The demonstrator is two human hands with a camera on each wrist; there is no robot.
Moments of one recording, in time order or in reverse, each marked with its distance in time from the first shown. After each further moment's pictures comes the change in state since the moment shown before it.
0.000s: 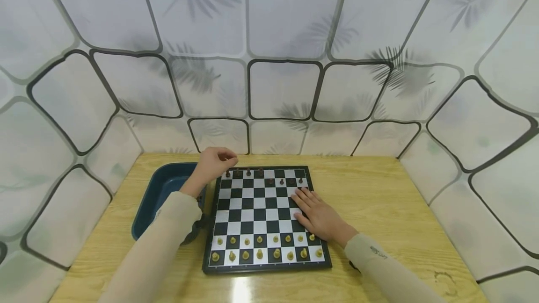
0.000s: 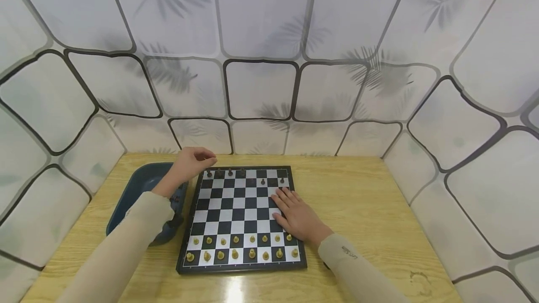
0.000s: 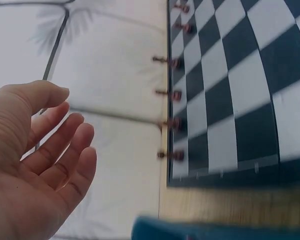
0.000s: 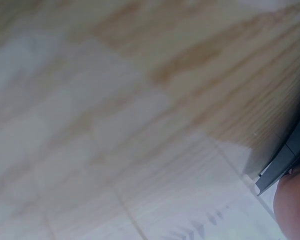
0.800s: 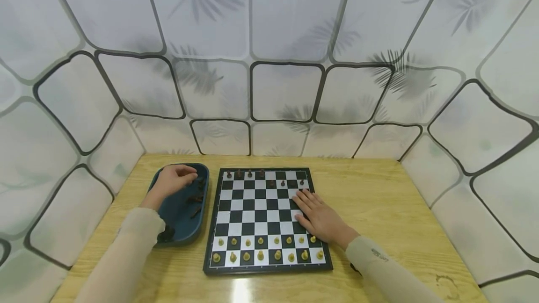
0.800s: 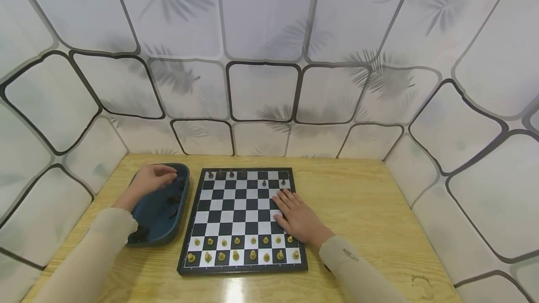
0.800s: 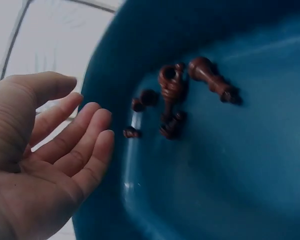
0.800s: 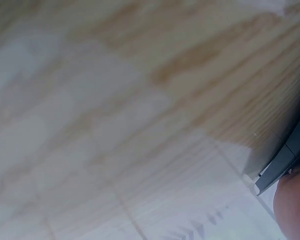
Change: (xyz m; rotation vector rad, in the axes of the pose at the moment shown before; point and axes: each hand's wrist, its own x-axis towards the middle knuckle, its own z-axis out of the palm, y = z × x) left_hand -0.052 -0.084 -0.058 0.037 -0.044 -0.192; right_hand 0.000 0.000 0.000 -0.022 -0.008 0.010
